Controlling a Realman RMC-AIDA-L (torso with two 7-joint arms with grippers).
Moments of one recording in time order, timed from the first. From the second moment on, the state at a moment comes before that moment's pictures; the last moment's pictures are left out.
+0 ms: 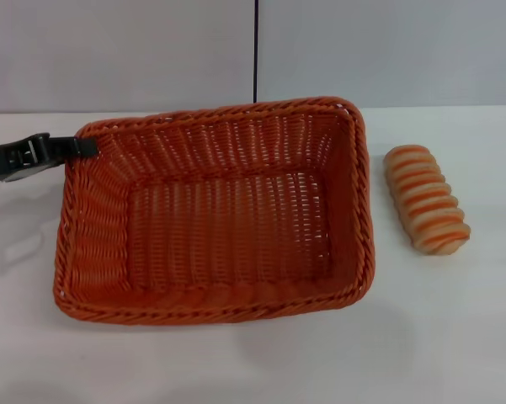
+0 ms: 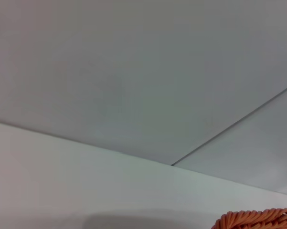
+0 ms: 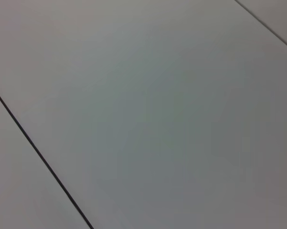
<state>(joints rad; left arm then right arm) -0.36 -2.06 0.72 0.99 2.03 1.43 -2.32 0.29 2.07 0.00 -0.09 -1.13 -1.49 0.96</state>
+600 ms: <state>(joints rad) -0.35 -2.05 0.71 0.98 2.01 1.45 -2.32 0.29 2.07 -0.03 -0.09 -1.13 -1.49 0.96</state>
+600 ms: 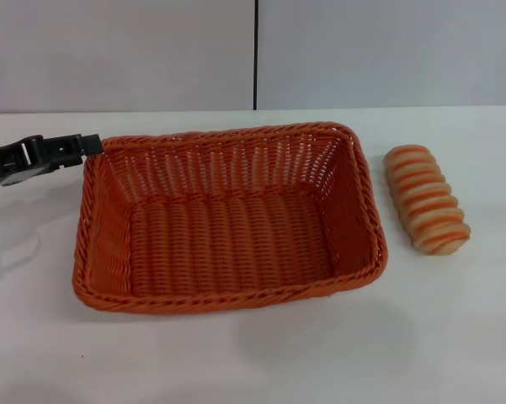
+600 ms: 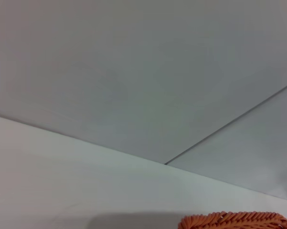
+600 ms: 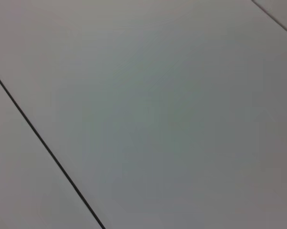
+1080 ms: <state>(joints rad) -0.36 -2.03 0.54 0.86 1.72 1.59 -1.96 0.28 2.02 -0.23 -0.44 -1.37 -1.57 1.45</state>
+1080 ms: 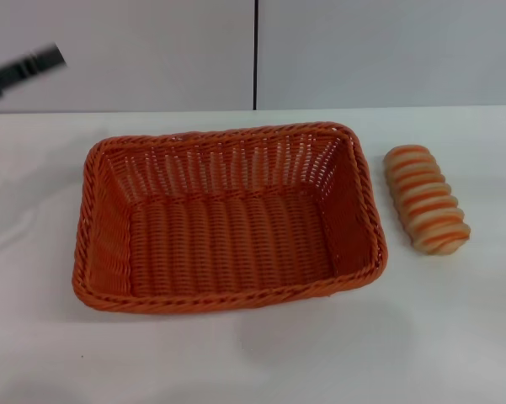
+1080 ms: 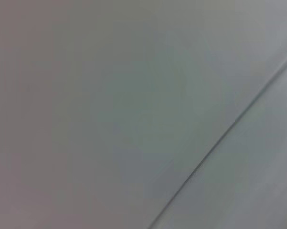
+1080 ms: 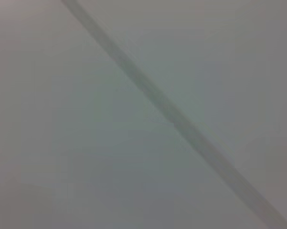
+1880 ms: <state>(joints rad) -0.38 -2.05 0.47 0.66 1.31 1.81 -1.53 0.76 1.78 -0.53 -0.74 -2.52 -1.65 2.08</state>
